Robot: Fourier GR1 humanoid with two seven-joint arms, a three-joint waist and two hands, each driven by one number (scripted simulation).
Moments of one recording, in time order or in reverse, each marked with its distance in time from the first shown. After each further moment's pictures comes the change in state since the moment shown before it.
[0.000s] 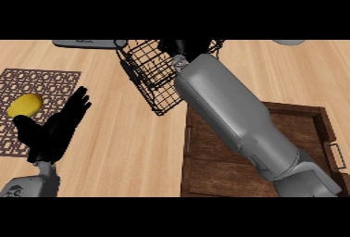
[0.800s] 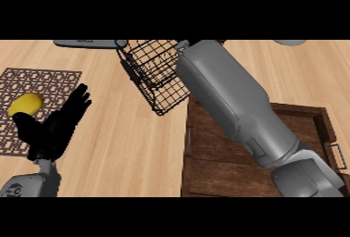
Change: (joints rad) left arm -0.016 -0.005 0.001 -0.014 -0.004 0.003 0.019; right arm -0.106 0.002 -0.091 0.207 -0.073 -0.338 -0.049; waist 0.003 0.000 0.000
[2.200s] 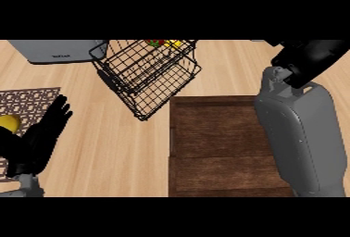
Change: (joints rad) left arm 0.102 0.021 0.072 -0.042 0.014 0.019 0.007; right arm 0.499 -0.089 -0.217 -0.923 0.258 -0.154 0.140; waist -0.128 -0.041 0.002
